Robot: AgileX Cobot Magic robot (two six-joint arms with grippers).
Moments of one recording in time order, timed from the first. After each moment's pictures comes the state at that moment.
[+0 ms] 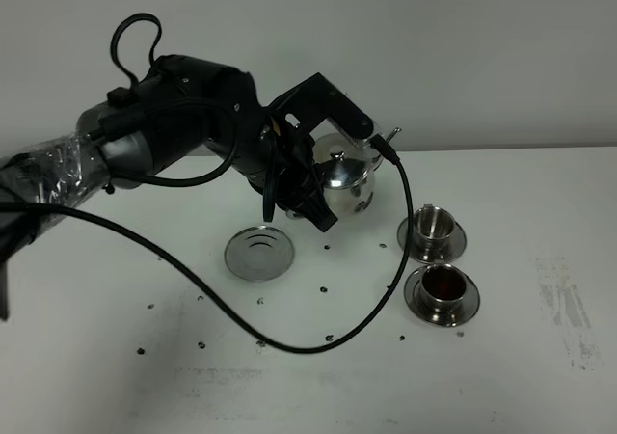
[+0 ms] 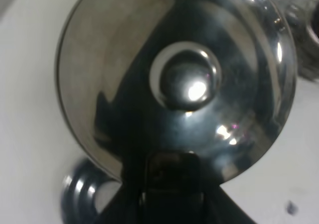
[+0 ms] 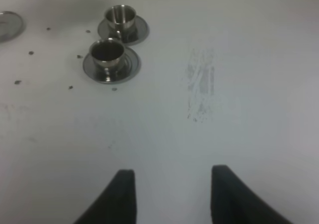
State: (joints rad) left arm -0.53 2.13 -1.87 -0.05 0.75 0.49; right arm 0.02 -0.01 -0.53 0.15 1.12 -0.17
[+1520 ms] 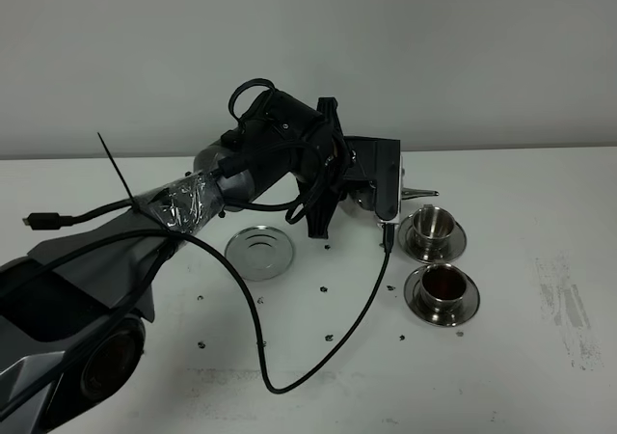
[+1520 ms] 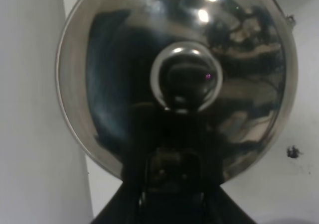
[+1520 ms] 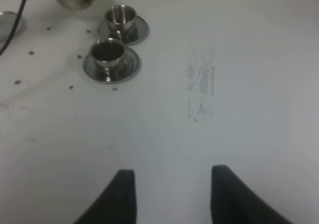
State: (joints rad) left arm -0.58 2.48 -2.25 0.22 0.71 1.06; right arm 0.02 -0.01 -0.53 0.15 1.12 -0.17
